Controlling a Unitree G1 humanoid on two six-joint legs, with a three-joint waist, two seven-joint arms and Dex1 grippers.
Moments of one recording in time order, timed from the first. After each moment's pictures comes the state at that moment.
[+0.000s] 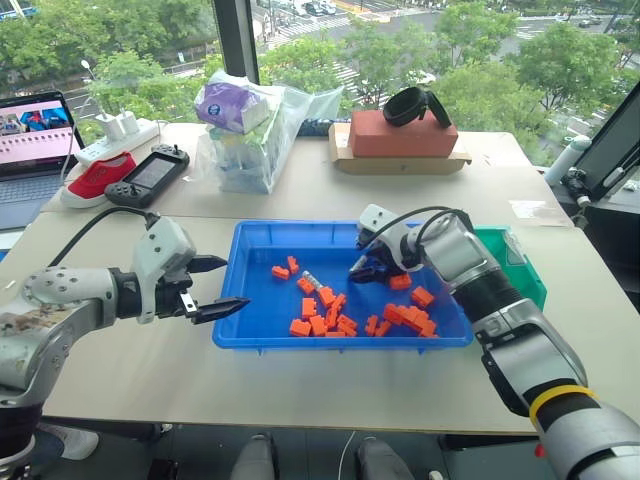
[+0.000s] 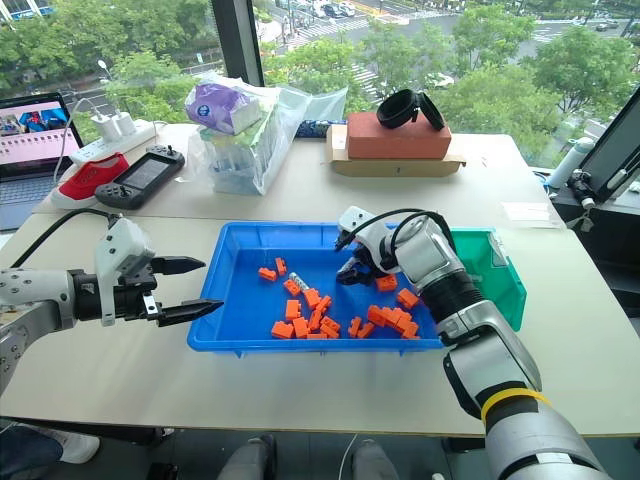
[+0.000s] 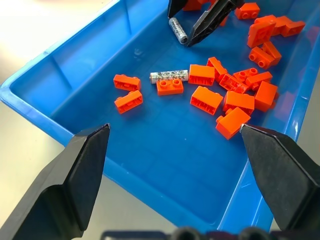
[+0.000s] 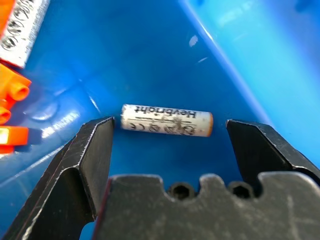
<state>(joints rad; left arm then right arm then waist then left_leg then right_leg) -0.28 1.00 0.22 -0.44 -0.63 0.81 -0.91 -1.05 -0.41 0.41 0.49 -0.08 0.78 0.95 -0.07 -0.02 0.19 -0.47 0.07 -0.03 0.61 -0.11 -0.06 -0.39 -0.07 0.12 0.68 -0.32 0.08</state>
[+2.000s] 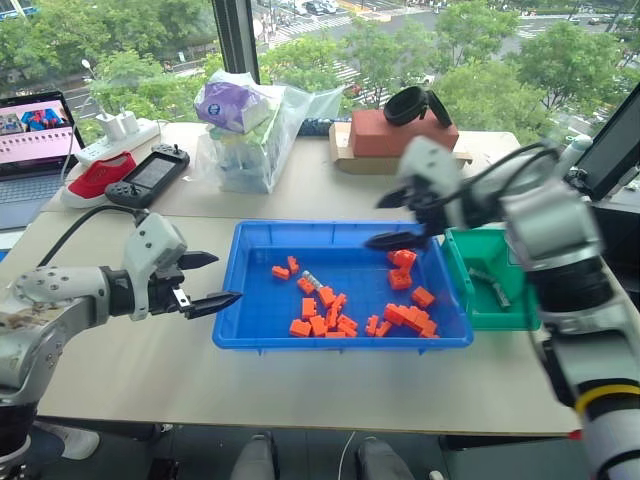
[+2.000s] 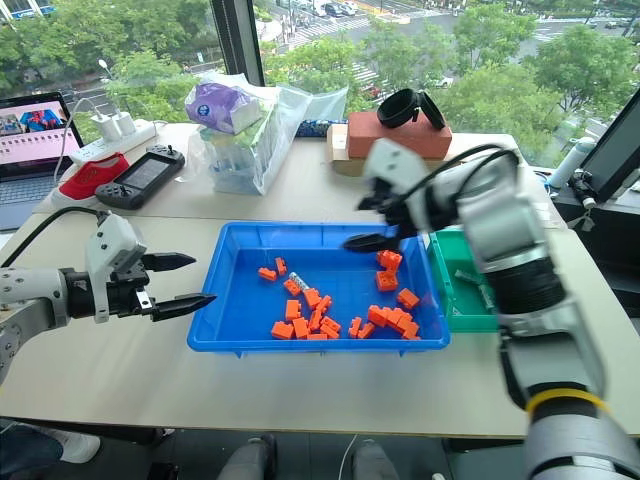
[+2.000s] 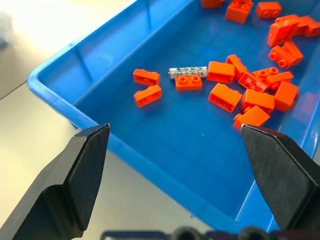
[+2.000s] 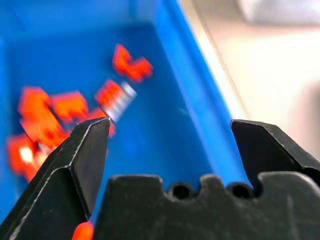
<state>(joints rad) -0.26 1.00 0.26 -0.43 -0.63 0.82 -0.87 -1.06 -0.46 0.30 0.06 0.09 0.93 1.14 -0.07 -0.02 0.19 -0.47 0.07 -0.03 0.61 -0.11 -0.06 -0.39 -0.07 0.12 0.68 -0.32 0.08</state>
